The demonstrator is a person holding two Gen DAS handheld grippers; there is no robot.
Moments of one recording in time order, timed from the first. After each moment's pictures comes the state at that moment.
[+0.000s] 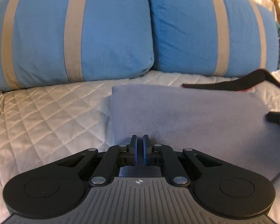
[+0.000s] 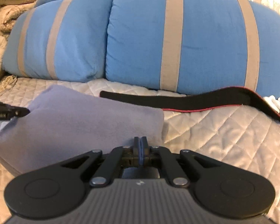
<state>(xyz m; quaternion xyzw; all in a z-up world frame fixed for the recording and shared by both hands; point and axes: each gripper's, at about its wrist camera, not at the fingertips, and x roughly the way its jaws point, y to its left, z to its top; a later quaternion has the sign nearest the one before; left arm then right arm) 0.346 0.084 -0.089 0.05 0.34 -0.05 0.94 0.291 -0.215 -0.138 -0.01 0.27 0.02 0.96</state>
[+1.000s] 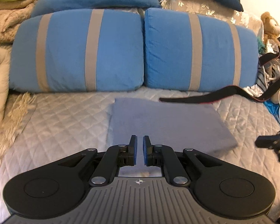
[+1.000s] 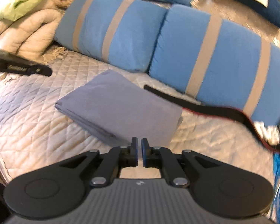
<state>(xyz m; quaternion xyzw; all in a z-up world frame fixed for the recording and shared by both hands) 0.195 0.053 0.020 0.04 0.33 -0.03 0.94 0.159 -0.174 -0.044 -0.10 0.33 0.11 0.93</state>
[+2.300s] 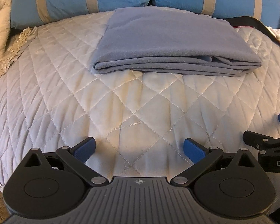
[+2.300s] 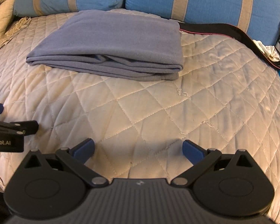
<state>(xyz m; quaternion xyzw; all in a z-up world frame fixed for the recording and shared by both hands) 0.180 0.024 -0.094 0.04 0.49 0.04 0.87 0.156 -0.147 -0.148 -0.02 0.47 0.00 0.88</state>
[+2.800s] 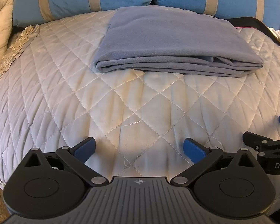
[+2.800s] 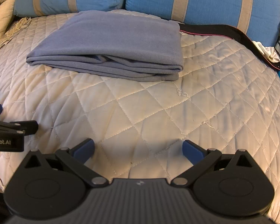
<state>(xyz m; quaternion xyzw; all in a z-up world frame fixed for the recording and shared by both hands) 0.182 0.024 -0.093 0.03 0.50 0.04 0.87 0.156 -0.146 -0.148 -0.03 0.46 0.00 0.89</state>
